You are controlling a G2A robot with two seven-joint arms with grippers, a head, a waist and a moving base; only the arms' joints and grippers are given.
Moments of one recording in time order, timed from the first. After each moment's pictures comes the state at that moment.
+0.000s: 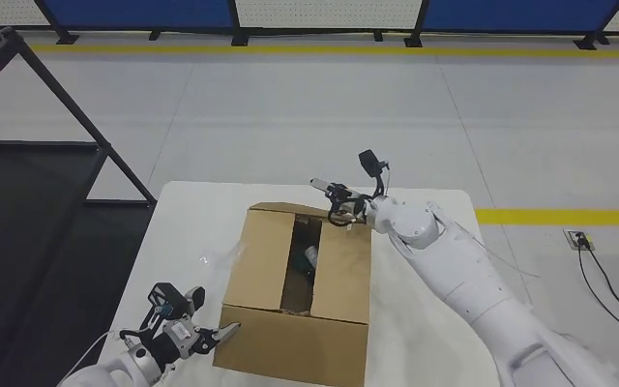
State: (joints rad) left arm 1.58 -1.08 -1.69 -1.87 0.98 -0.64 -0.33; right arm -0.23 -1.38 0.63 -0.72 0.29 -0.09 0.49
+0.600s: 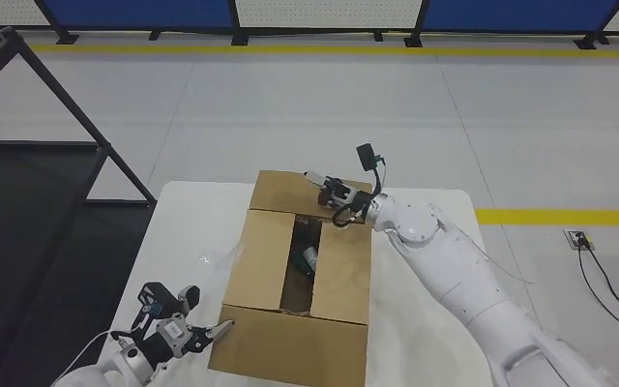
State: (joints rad) left arm 1.58 -1.08 -1.72 -1.84 0.91 -0.69 -0.31; right arm -0.27 -1.39 0.73 -0.73 0.35 -0.34 0.58
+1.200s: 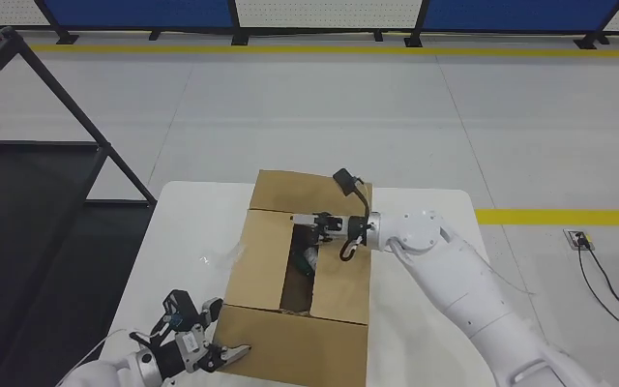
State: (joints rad) left arm 1.56 -1.06 -1.66 -1.86 0.84 -0.84 -0.42; right arm -0.34 -1.36 0.77 -0.86 0.31 -0.28 0.92
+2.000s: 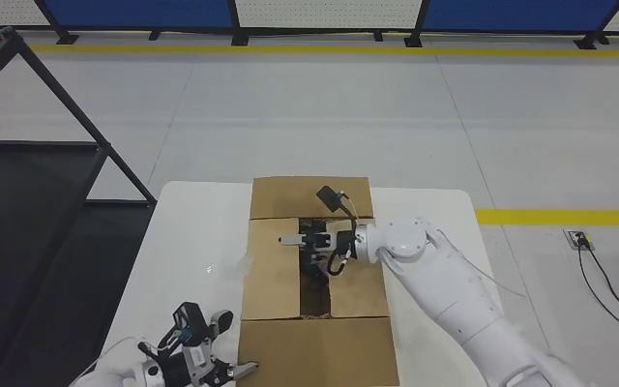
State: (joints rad) left arm 1.62 -1.04 -1.66 -1.90 0.86 -0.83 -0.39; right arm -0.37 -1.39 0.76 -0.88 0.28 -0.20 0.99
